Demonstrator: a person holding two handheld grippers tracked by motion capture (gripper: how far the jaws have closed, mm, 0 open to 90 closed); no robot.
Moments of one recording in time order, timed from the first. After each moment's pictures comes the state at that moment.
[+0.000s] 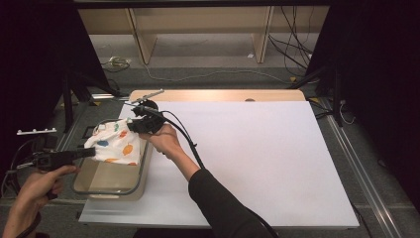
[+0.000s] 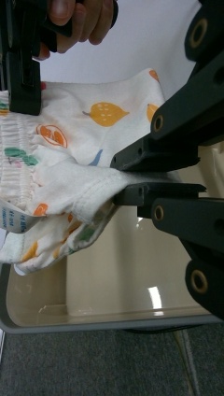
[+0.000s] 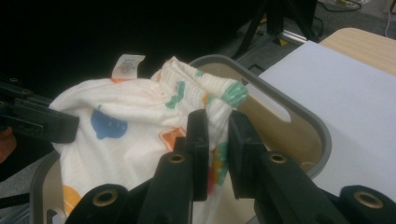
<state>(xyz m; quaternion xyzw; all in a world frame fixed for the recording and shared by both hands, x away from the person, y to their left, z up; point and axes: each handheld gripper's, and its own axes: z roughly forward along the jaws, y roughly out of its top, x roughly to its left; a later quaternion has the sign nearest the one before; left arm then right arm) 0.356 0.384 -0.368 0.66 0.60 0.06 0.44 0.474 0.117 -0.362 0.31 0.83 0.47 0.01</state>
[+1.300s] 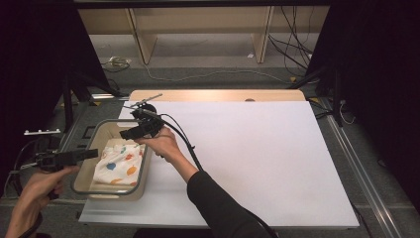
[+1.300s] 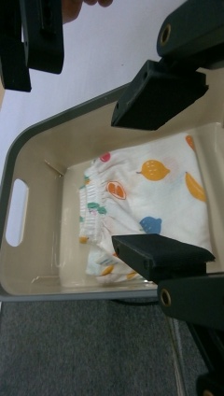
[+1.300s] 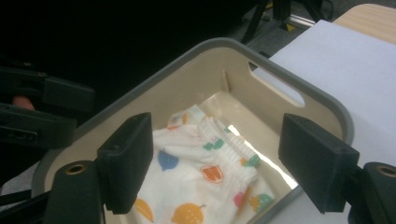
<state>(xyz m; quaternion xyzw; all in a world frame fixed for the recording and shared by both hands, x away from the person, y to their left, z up) 0.360 0.380 -0.373 0.66 0.63 0.09 0.40 0.475 0.122 -0.373 0.32 0.83 0.45 -0.01</state>
